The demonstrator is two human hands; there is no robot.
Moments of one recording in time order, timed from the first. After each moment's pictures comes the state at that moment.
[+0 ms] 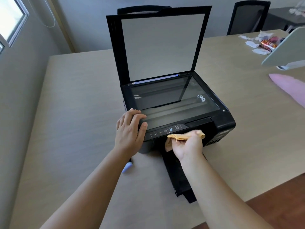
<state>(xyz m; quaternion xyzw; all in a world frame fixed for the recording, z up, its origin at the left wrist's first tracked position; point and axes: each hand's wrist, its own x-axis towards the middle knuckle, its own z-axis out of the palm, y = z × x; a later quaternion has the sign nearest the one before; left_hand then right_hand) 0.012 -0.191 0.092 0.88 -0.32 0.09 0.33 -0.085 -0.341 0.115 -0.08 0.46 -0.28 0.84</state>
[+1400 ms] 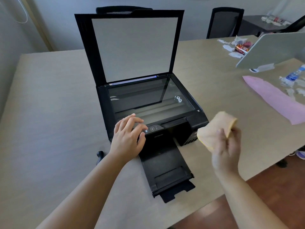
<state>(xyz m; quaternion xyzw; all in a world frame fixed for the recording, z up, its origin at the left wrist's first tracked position) -0.027 -0.240 0.090 0.84 -0.43 0.13 0.29 -0.214 -0.436 0.149 -0.73 0.30 -0.45 0.42</state>
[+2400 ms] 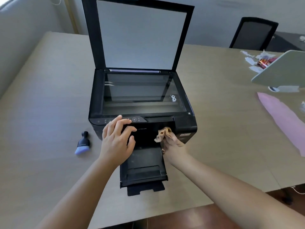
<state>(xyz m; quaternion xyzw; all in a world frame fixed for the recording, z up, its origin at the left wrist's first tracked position) -0.103 -0.277 0.057 0.91 -0.28 0.18 0.25 -0.173 -0.522 -0.019 -0.88 -0.10 0.24 -0.40</state>
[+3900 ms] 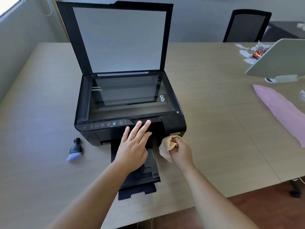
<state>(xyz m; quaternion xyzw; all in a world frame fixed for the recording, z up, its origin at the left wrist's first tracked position) -0.131 -0.348 0.050 0.91 -0.39 0.09 0.11 -0.213 -0.532 0.031 -0.86 0.21 -0.14 0.44</state>
